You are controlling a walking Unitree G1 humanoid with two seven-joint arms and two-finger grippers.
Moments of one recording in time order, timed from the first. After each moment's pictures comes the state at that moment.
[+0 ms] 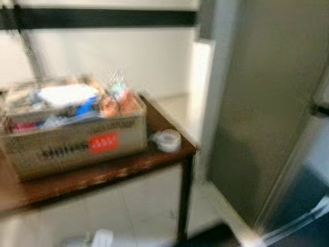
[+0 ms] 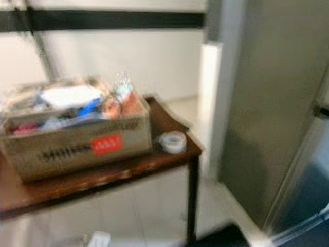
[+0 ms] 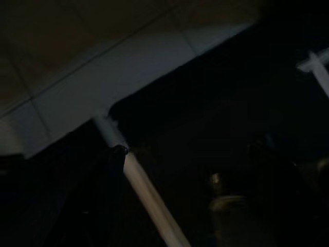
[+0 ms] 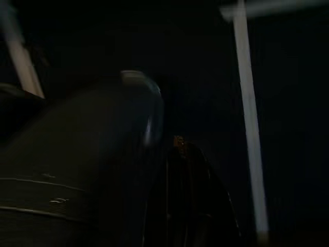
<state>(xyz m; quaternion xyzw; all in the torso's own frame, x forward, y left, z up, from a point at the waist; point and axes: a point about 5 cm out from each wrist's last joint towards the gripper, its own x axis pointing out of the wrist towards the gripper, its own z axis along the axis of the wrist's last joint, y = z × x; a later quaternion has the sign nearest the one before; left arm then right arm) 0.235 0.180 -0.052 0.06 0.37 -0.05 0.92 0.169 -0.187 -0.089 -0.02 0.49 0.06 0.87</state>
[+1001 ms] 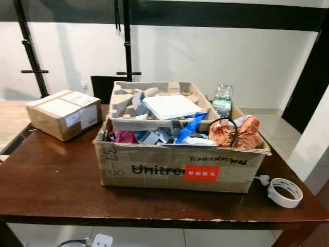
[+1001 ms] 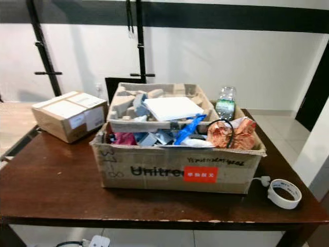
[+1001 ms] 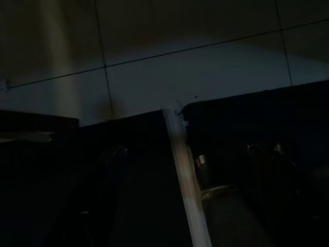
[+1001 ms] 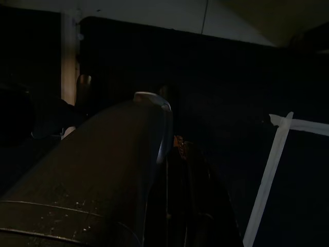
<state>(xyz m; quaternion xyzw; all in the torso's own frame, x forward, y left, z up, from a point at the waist) 0.237 0.178 -0.051 0.08 0.37 -0.05 0.92 0.171 -0.188 -0.088 -0.02 0.49 0.05 0.87</state>
